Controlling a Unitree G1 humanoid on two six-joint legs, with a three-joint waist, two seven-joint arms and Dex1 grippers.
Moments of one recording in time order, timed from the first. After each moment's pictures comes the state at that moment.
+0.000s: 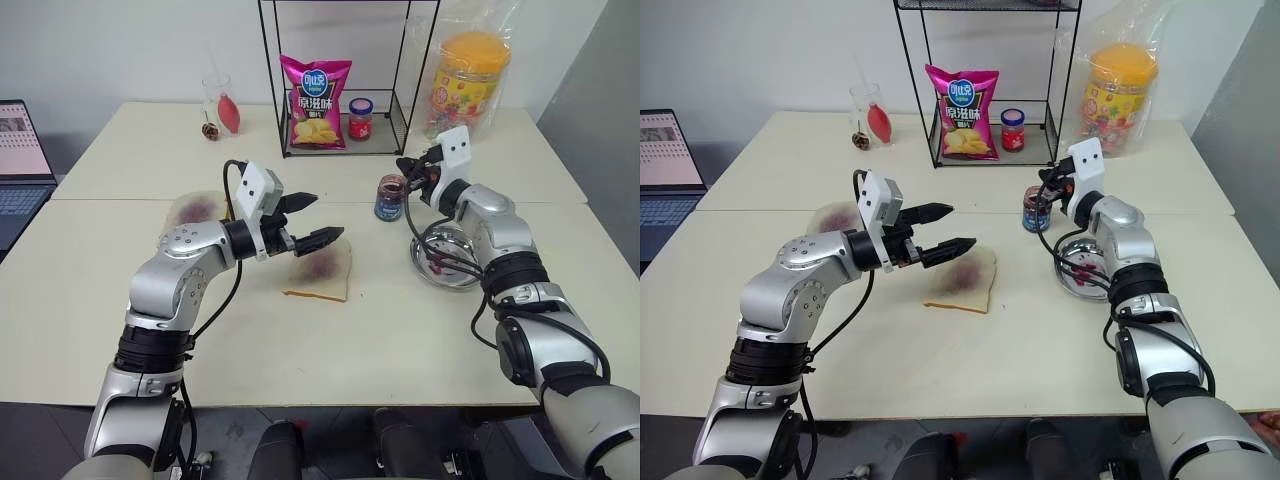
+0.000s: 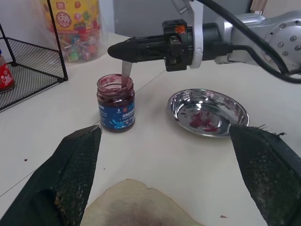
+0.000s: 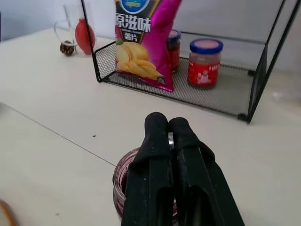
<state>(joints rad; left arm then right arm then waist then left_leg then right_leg) -0.60 0.51 -0.01 -0.07 -0.46 0.56 -0.86 -1.08 -0.28 -0.16 0.87 0.27 0.26 0.48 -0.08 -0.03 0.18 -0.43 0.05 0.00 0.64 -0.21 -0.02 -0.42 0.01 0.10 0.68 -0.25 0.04</state>
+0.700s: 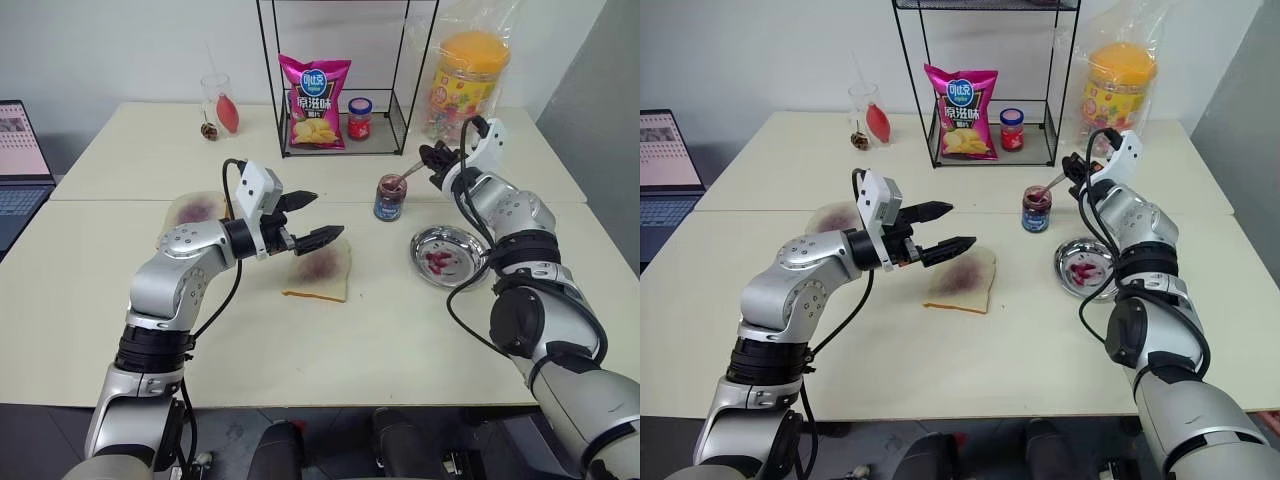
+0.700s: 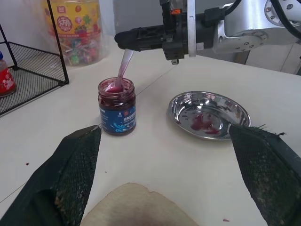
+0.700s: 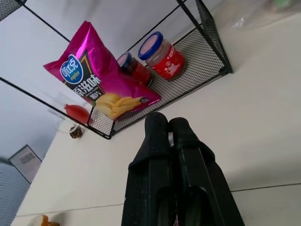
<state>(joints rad) -0.60 0.51 -0.01 -0.06 -0.46 0.54 -0.86 -1.17 -0.26 -0.50 0.92 0.54 0.56 0.23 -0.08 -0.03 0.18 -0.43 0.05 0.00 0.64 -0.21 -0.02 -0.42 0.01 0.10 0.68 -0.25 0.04</state>
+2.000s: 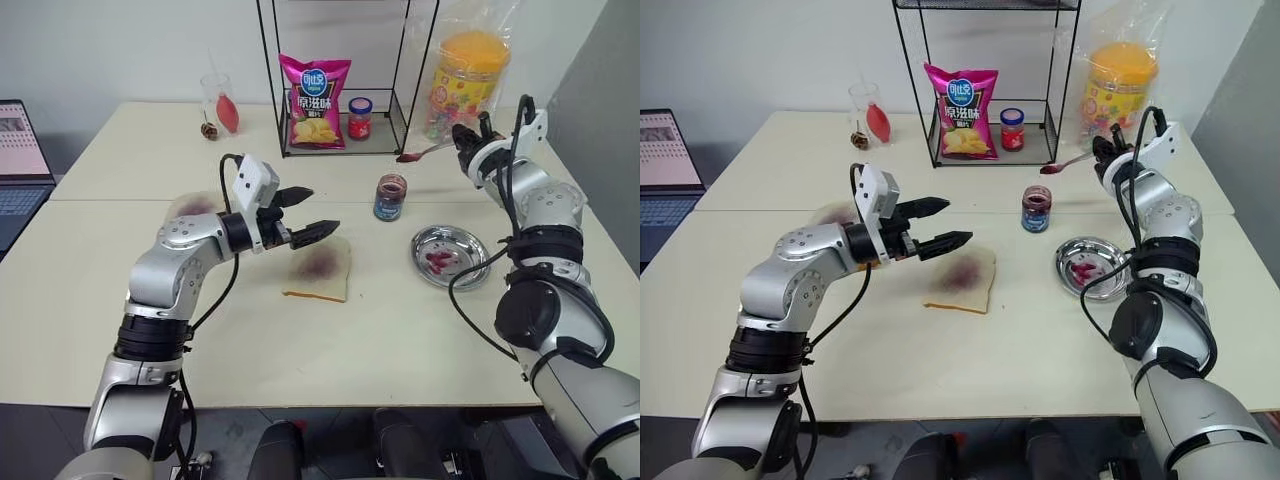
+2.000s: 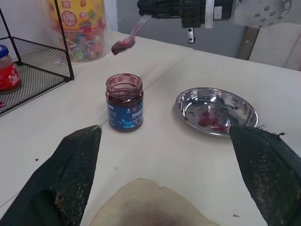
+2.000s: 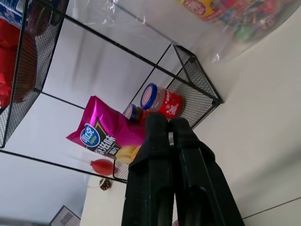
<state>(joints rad) -0.64 0.53 0.00 0.02 -0.44 0.53 -0.91 -1.16 -0.28 -0.68 0.77 0.74 0.64 0.00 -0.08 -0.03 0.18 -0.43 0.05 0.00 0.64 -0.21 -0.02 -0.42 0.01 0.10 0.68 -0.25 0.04</state>
